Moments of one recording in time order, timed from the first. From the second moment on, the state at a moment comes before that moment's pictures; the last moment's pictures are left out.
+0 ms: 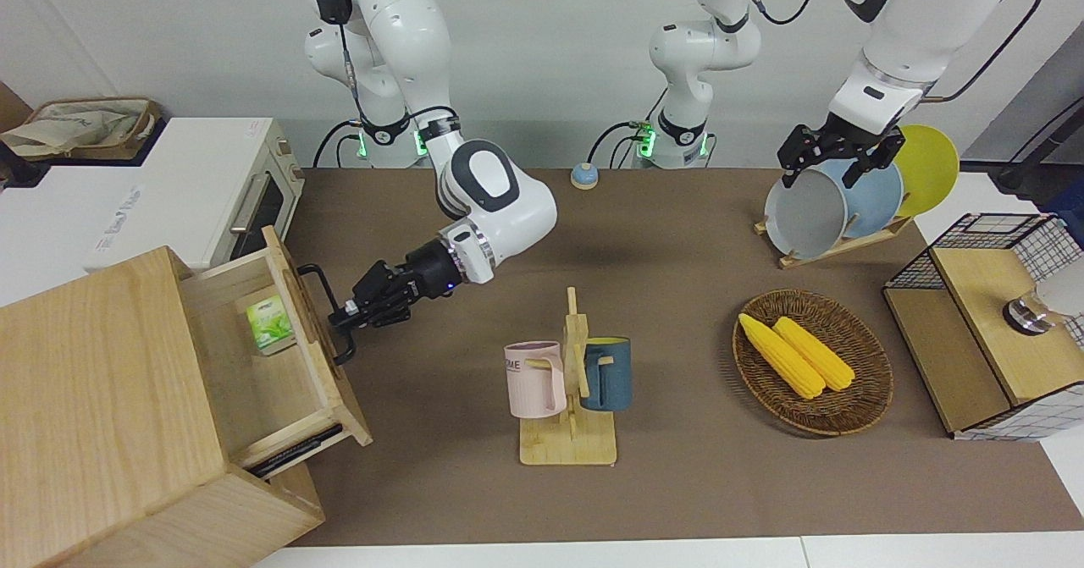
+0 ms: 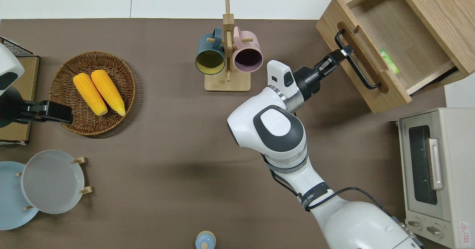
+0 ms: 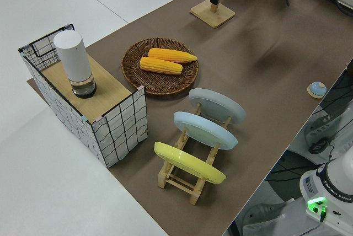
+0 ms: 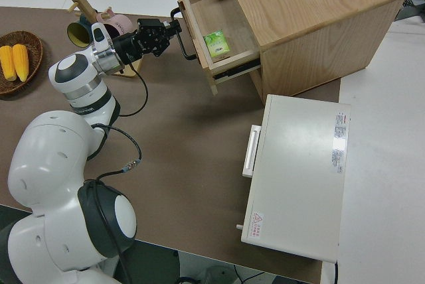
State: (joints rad) left arm 0.03 0.04 -0.06 -1.51 0.00 1.52 0.02; right arm 0.49 0.49 0.03 -1.63 -1.59 1.64 0.51
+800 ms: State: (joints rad) left arm 0.03 0.04 -0.06 -1.51 0.00 1.52 0.02; right arm 0.66 0.50 0.03 -1.63 -1.52 1.53 0.51
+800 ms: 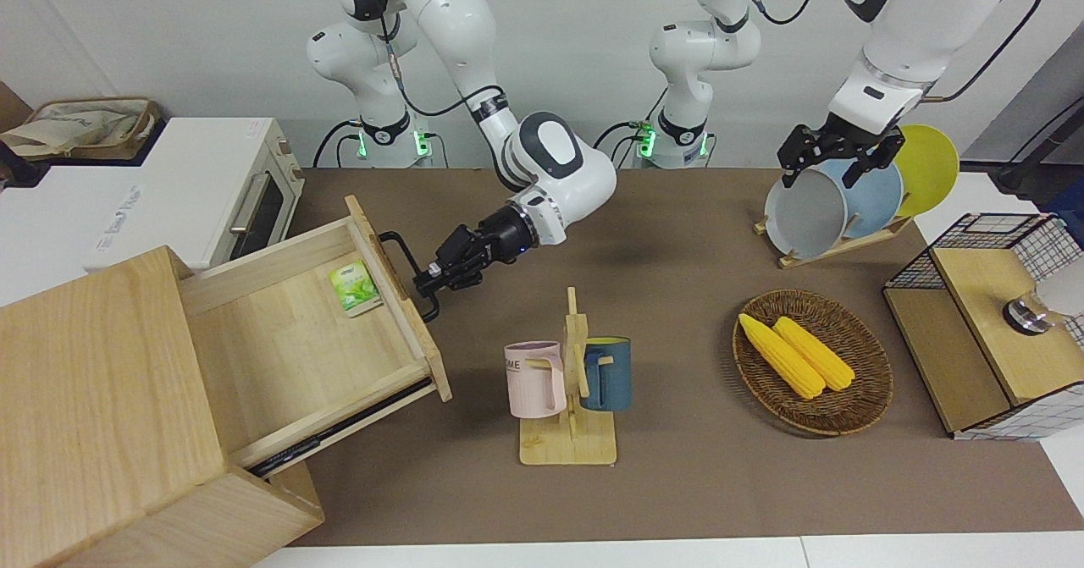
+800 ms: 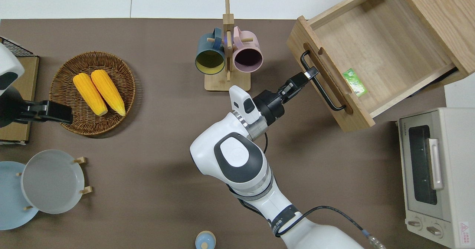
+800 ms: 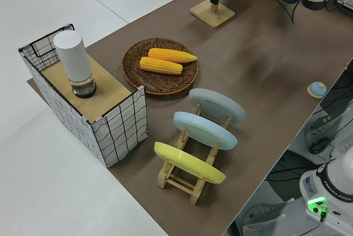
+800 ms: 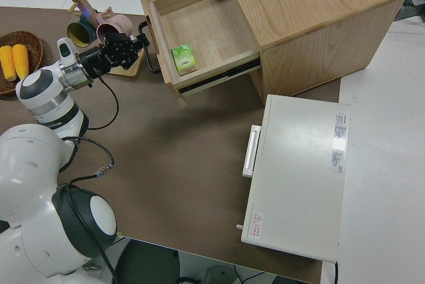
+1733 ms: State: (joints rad) left arm 0.03 0.04 -0.06 -1.51 0.00 1.52 0.02; right arm 0.67 0.51 0.03 -1.61 -1.52 1.53 0.51
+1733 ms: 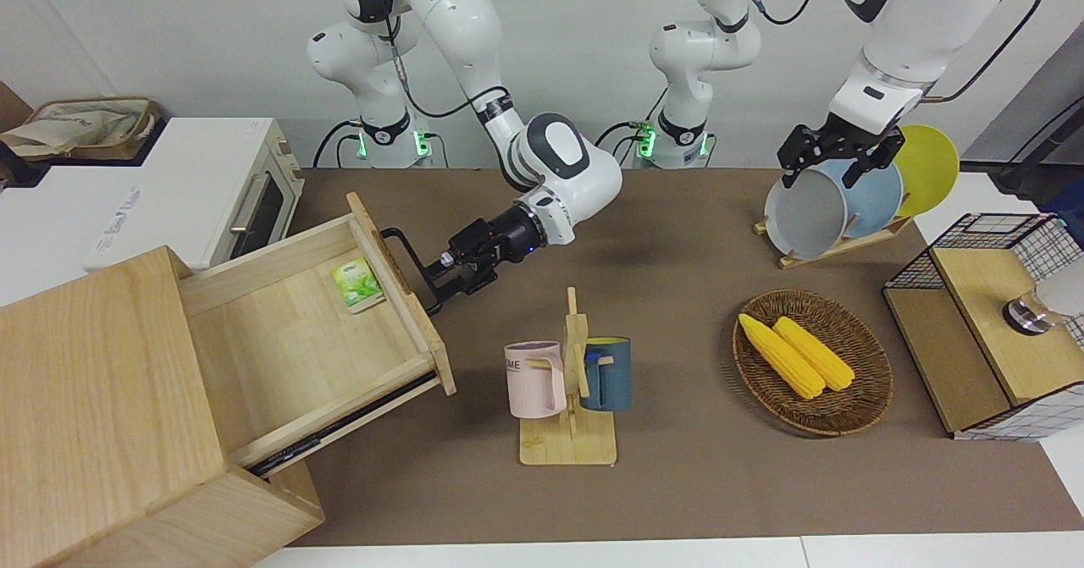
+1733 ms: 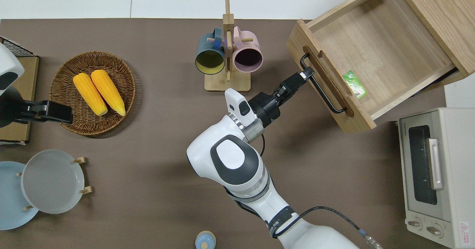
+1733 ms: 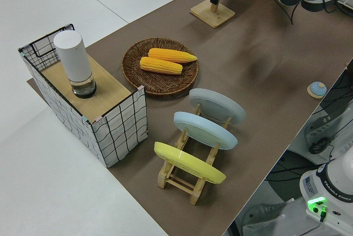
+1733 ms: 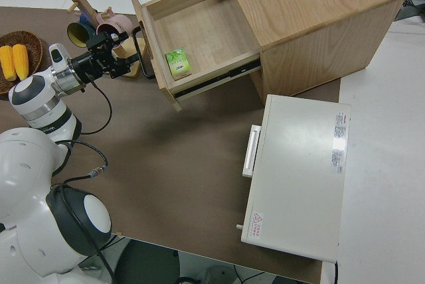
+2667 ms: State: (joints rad) left arm 0.03 0.04 -0.06 -1.51 0.00 1.52 0.02; right arm 0.74 0.49 0.04 -1.39 -1.04 1.50 0.51
